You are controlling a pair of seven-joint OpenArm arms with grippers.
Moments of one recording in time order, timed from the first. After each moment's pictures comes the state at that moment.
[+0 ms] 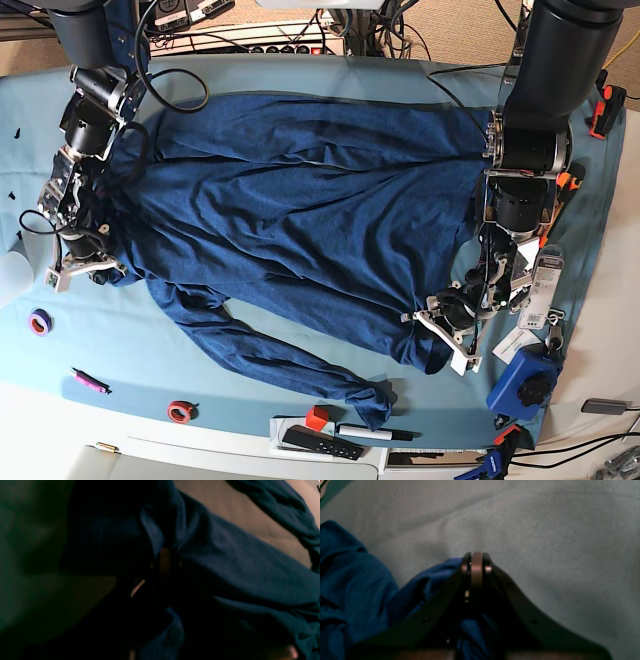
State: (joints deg) left arm -40.4 -6.8 2.9 27.5 -25.6 -22.6 22.6; right arm 26.2 21.7 31.2 39.7 10.1 23.9 -19.6
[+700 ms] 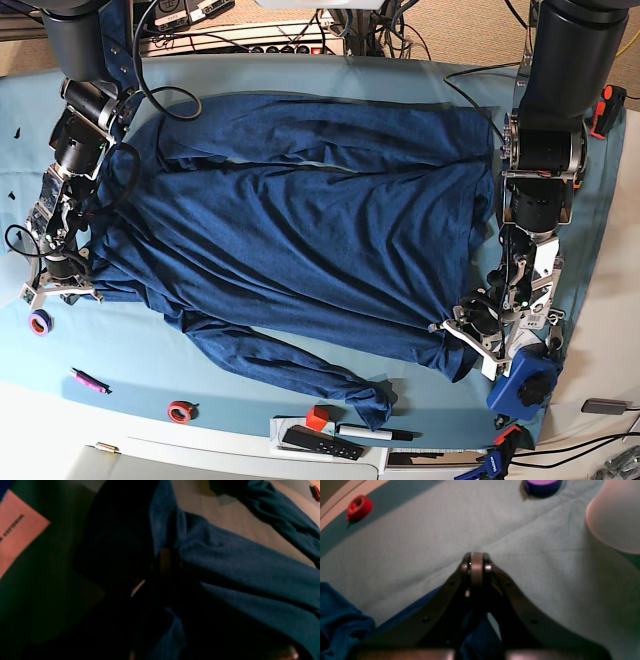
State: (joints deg) left arm -40.6 -10.4 2.9 27.5 -25.6 -19.9 18.4; right arm 30.6 23.0 31.2 39.4 10.0 13.4 -13.7
